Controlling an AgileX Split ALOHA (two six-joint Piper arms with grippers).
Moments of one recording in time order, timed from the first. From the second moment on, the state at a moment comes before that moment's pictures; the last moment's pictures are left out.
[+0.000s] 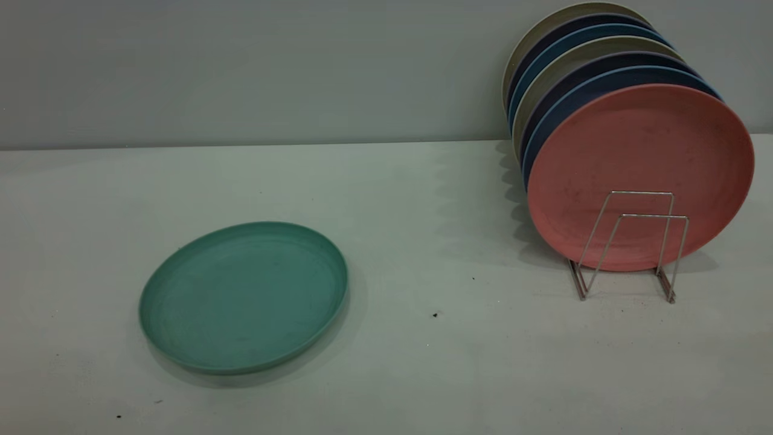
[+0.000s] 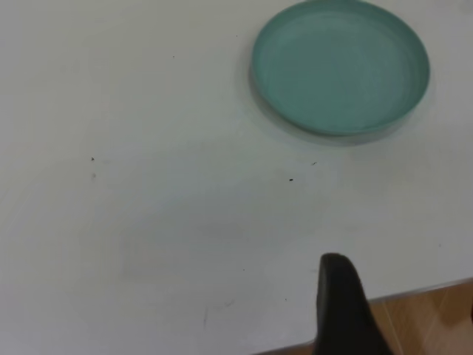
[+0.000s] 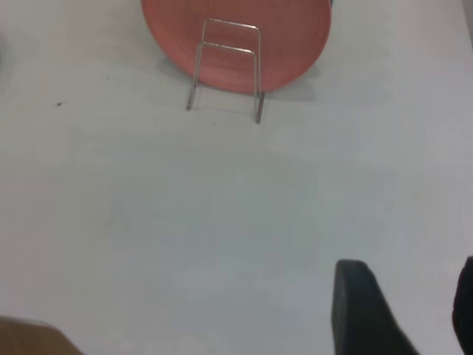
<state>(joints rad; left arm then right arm) -0.07 -0.02 -0.49 -0.07 1.14 0.08 0.09 -0.02 -0.47 0.01 1.14 -0.08</state>
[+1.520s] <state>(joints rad) -0.07 1.37 -0.61 -1.01 0.53 0.97 0.09 0.87 -0.50 0.69 0.56 -0.70</state>
